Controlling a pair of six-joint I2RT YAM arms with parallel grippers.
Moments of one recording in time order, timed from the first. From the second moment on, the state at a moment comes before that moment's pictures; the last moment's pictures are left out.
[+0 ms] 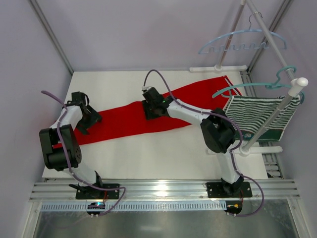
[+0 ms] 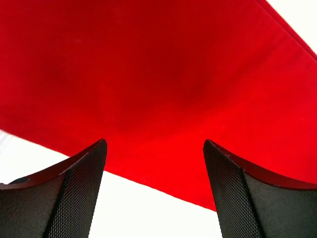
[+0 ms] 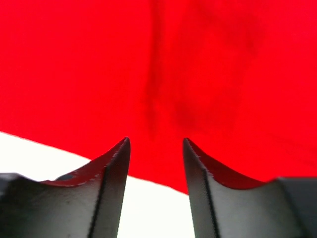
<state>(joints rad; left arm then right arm) 0.20 1.63 1.07 -0.67 -0.10 -0.64 0.78 2.07 1.64 -0.46 0.10 0.39</state>
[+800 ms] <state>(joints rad) 0.16 1.47 1.02 -0.66 -0.08 -0.62 0.86 2.37 1.95 -0.52 0.11 0.40</state>
